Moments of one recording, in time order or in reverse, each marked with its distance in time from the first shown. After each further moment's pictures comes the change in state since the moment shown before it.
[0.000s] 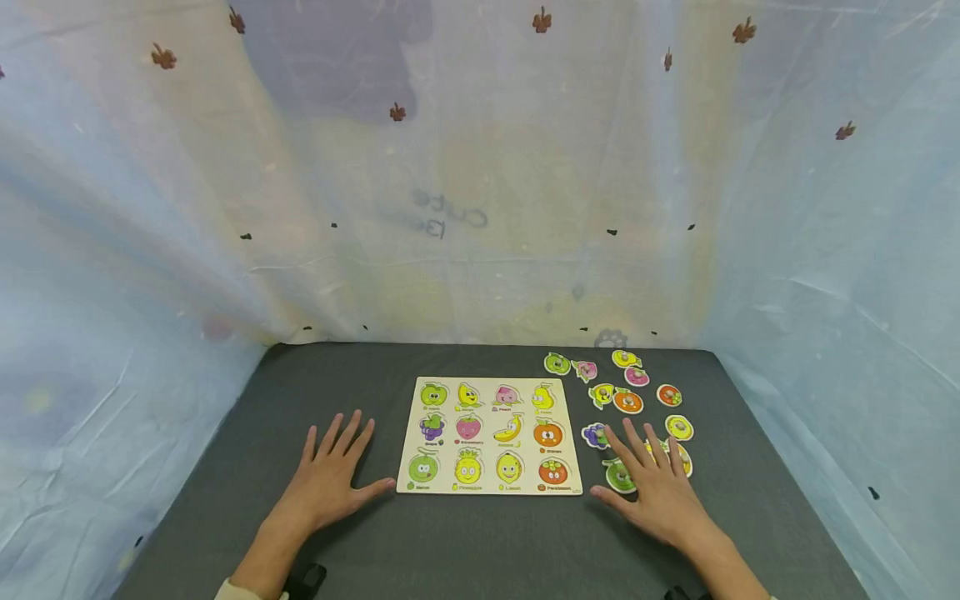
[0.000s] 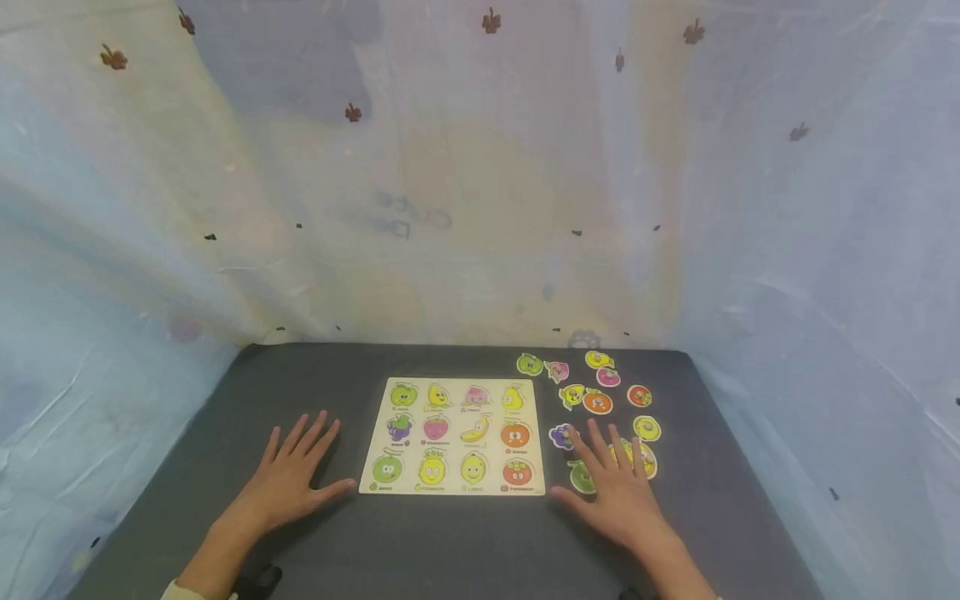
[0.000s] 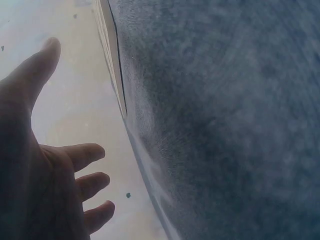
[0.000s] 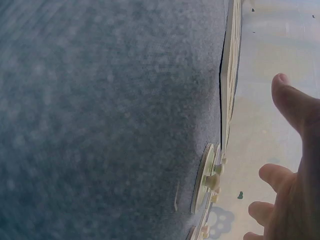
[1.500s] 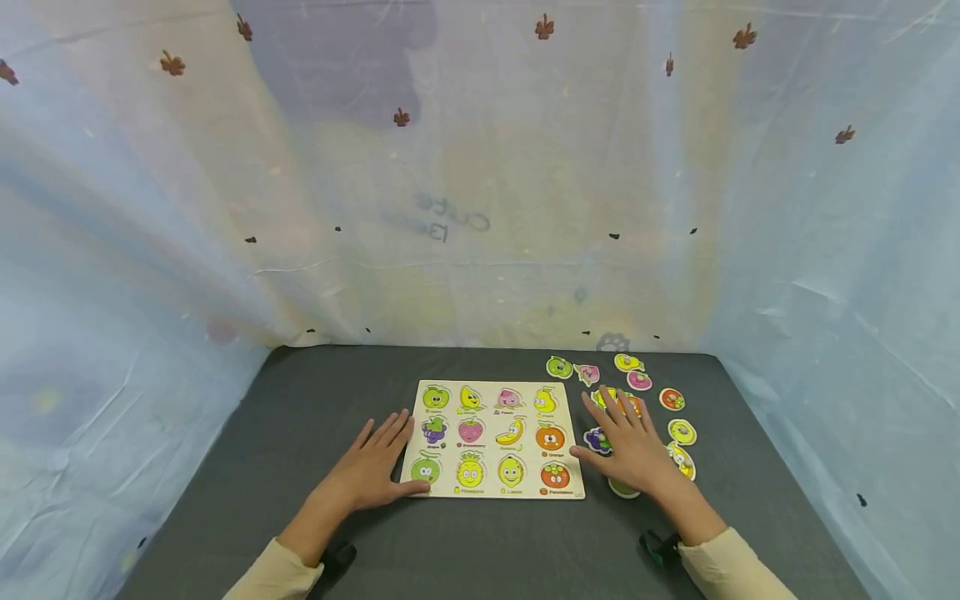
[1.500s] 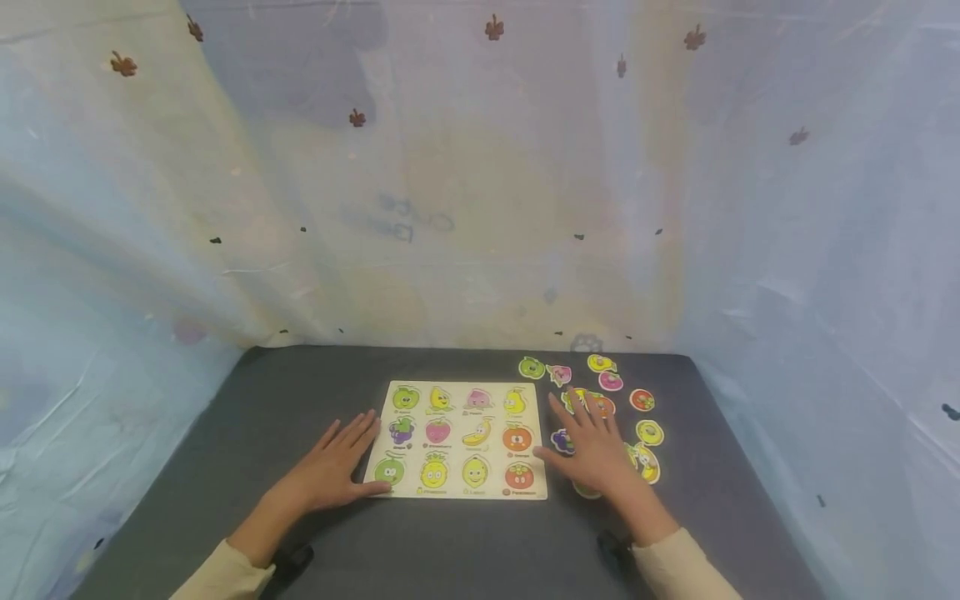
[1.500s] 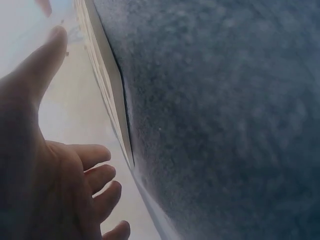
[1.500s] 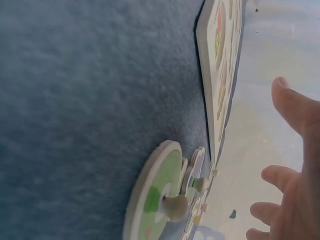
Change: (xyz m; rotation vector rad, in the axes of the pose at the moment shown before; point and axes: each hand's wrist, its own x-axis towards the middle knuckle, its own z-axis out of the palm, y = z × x) left_hand 0.040 0.025 0.019 -0.060 -0.185 0.147; right_hand 0.065 -0.006 0.001 0.033 0.059 -0.139
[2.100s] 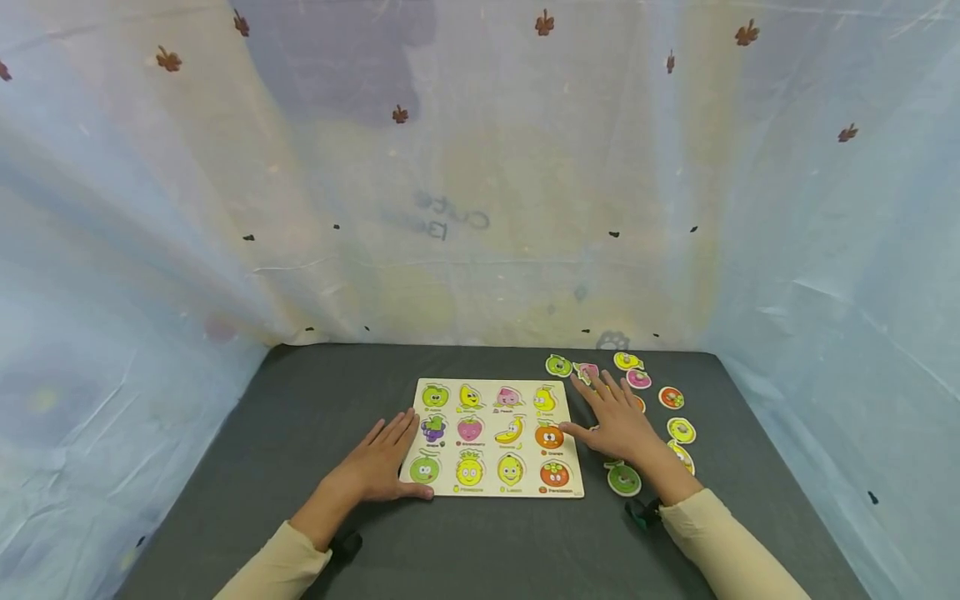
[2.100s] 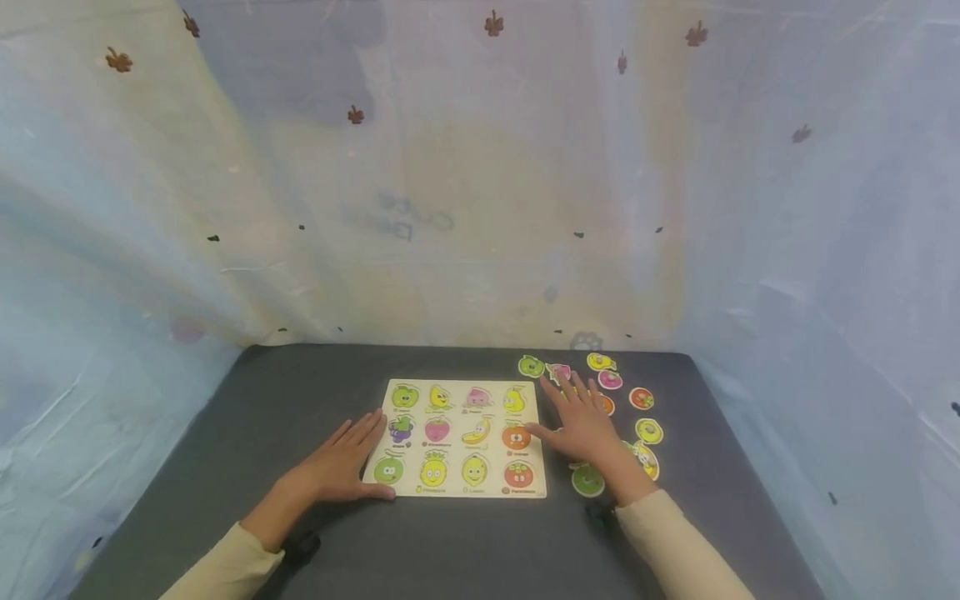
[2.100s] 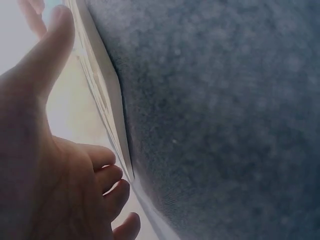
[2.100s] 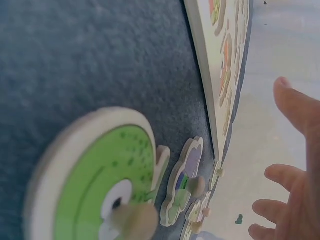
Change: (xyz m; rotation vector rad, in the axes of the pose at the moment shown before) left_hand 0.011 0.008 -0.002 -0.041 -0.113 0.001; right_hand 0.044 0.010 0.006 -0.013 -0.093 0.030
